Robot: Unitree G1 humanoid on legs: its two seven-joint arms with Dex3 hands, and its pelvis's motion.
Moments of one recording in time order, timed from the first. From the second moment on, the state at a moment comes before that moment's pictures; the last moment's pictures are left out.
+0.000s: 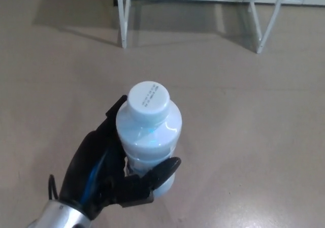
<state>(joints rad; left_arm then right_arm) 0.26 0.29 -0.27 -0.69 -0.32 0.33 -0.03 -0.14 -0.43 0.10 1.32 -0.25 -0.16 -0.05</state>
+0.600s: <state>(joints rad) 0.27 0.27 -0.28 -0.69 -0.29 0.33 -0.06 -0.15 -0.44 0.10 1.32 -0.26 -0.16 -0.04</state>
